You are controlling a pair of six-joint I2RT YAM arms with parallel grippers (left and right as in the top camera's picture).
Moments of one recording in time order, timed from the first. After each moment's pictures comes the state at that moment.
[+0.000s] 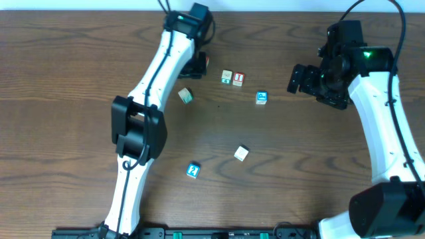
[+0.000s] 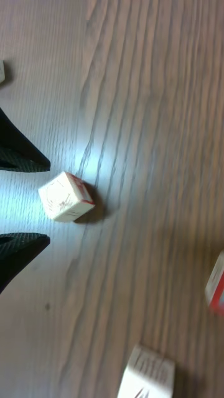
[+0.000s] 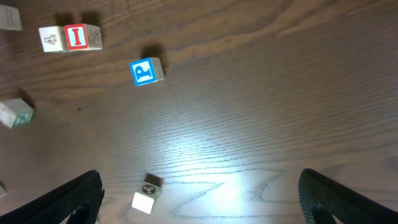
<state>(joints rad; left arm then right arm) -0.40 2.40 2.33 -1.42 -0.10 -0.40 0.05 1.68 1.60 -1.23 -0.10 0.39</state>
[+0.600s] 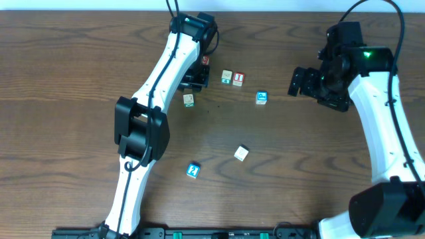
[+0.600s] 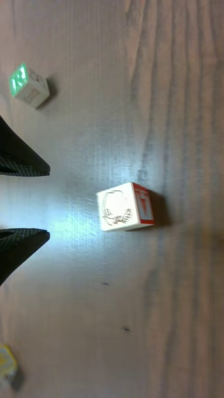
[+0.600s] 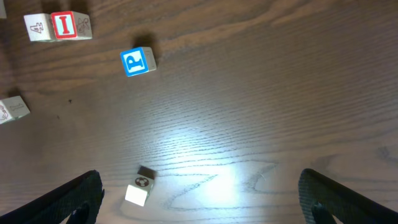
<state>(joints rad) -0.41 2.40 2.33 -1.60 -0.05 -0.27 0.05 1.68 1.60 -1.27 -0.09 0.37</state>
